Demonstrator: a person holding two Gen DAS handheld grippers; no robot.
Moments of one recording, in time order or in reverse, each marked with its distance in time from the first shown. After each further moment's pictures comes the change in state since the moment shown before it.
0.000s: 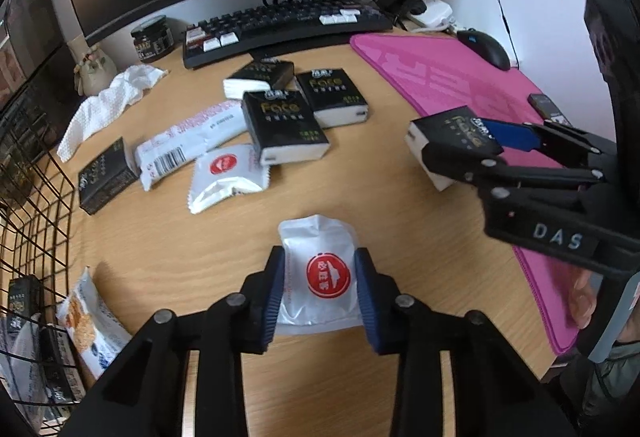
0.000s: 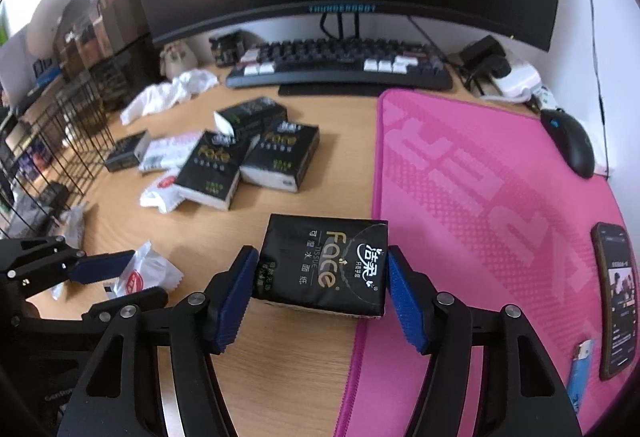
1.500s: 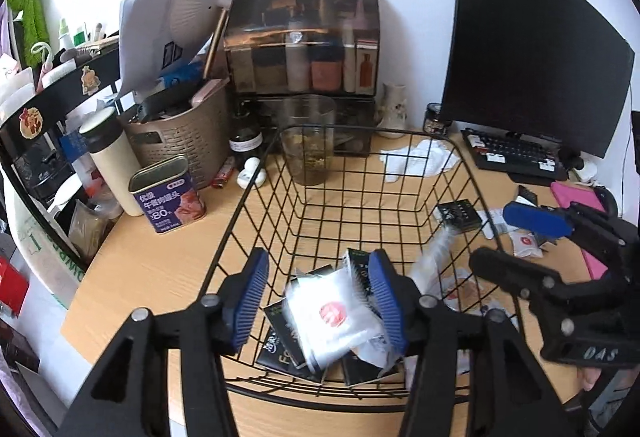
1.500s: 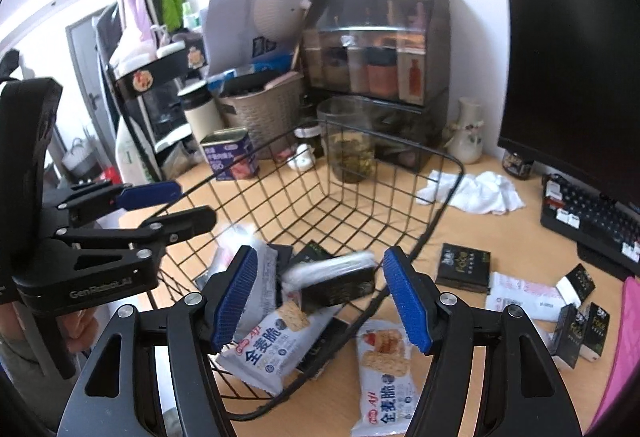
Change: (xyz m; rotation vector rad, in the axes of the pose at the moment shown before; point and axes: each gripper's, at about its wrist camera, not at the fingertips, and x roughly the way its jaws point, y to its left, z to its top) left arm -0.190 0.245 -0.089 -0.380 -0.261 0.379; right arm -0.041 0.309 0.053 -0.367 -0.140 0.462
